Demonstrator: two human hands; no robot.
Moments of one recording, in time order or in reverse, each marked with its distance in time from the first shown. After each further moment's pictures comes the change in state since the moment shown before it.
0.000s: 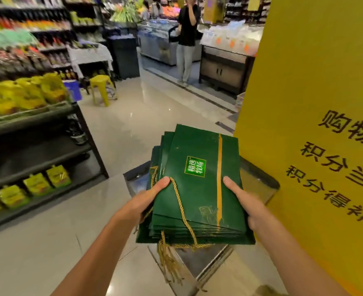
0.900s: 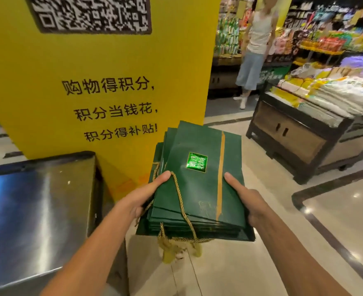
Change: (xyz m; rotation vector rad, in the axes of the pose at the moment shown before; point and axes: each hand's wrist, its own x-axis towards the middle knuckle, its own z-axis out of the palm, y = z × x) left_hand -0.178 -0.120 0.277 0.666 -0.959 -0.176; right_hand -0.425 0.226 -0.125 0.622 1.115 -0.148
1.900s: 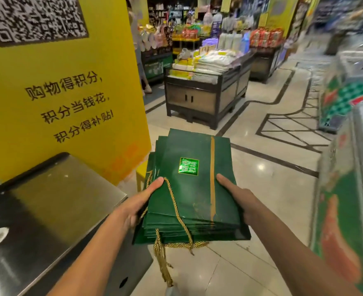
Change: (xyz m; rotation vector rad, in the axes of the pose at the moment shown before) left_hand -0.260 -0.167 -0.208 0.406 -0.504 -0.068; right_hand -0.435 0.263 0.174 0.324 0.457 -0.005
